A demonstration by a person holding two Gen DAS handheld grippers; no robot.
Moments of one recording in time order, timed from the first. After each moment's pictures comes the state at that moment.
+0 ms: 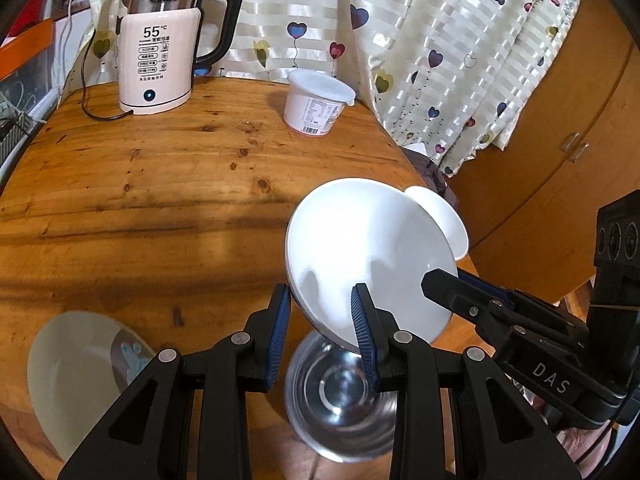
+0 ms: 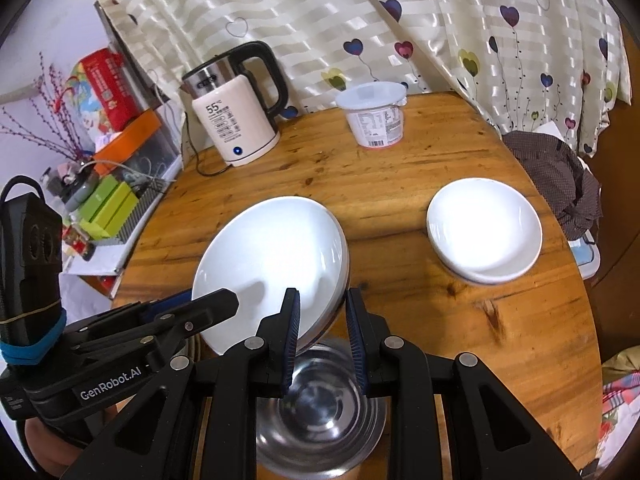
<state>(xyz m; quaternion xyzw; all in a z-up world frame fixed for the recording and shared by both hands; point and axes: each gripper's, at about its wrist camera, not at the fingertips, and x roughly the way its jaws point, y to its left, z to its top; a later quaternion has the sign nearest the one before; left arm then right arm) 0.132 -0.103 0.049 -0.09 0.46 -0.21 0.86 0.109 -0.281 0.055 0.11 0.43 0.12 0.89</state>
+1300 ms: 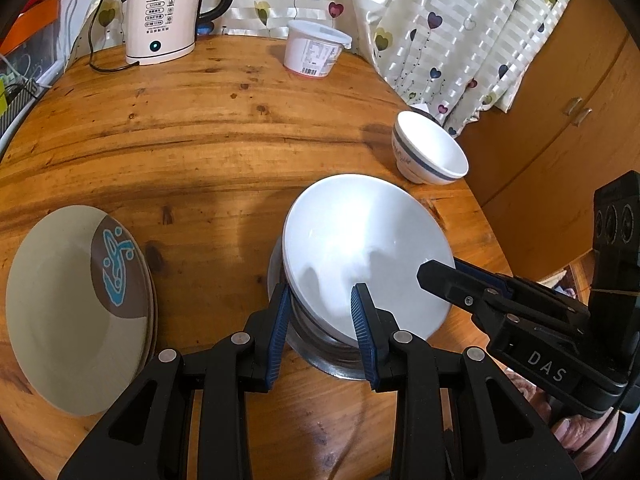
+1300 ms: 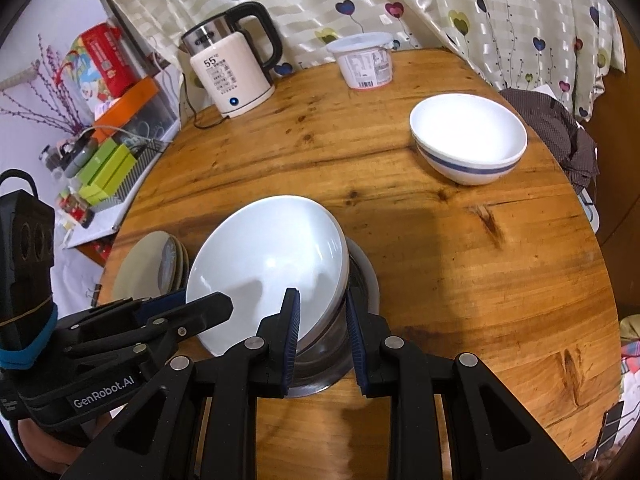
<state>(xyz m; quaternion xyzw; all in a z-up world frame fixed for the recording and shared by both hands) 0.075 -0.112 0.013 -0.07 0.50 -0.20 0.84 0.055 -0.282 0.014 0.11 0.47 0.12 0.87</state>
